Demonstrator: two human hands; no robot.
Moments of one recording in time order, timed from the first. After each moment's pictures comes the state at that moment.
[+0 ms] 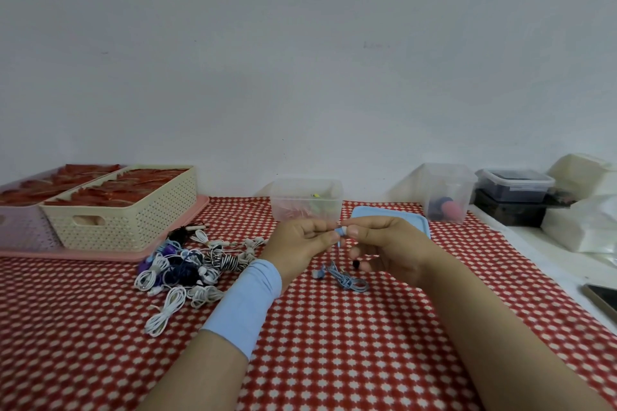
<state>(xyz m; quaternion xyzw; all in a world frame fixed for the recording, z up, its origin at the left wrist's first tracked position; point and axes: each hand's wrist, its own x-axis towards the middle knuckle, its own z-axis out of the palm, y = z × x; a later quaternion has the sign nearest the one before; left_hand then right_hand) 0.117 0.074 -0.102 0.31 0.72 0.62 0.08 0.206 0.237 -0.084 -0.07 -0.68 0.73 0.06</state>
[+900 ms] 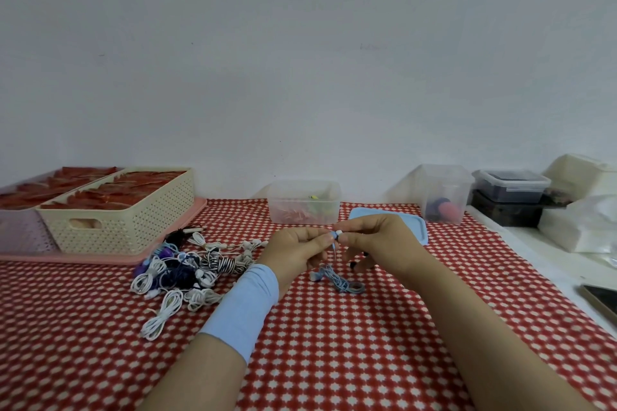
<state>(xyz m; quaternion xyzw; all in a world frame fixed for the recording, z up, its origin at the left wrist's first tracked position) 0.110 0.077 -0.115 0.25 0.68 0.67 0.18 0.205 0.231 -0.085 -0.06 -0.78 0.60 0.16</state>
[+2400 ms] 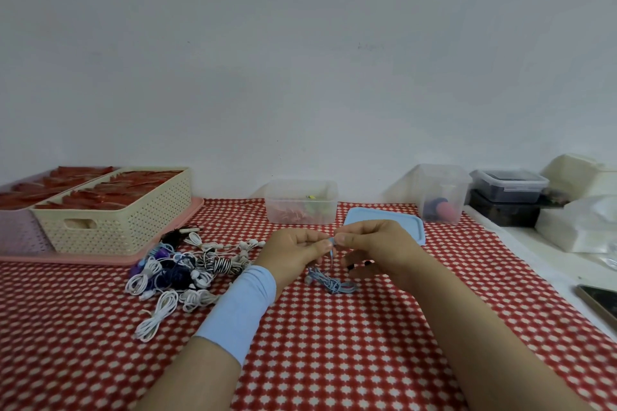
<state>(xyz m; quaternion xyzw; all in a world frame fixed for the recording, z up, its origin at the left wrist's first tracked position) 0.114 0.076 -0.110 0.27 0.75 0.59 0.10 0.202 0.234 -0.086 -0.13 -0.72 0.67 0.09</state>
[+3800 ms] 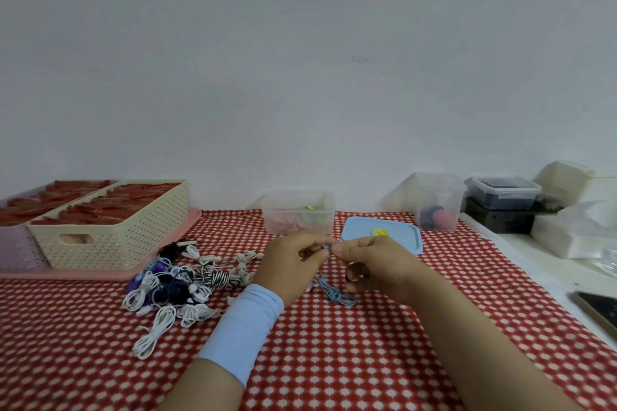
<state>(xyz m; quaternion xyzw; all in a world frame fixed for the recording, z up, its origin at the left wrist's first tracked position) 0.121 0.075 -0.104 0.41 0.78 0.47 -0.12 0.200 0.236 -0.089 -0.11 -0.71 0.69 0.04</state>
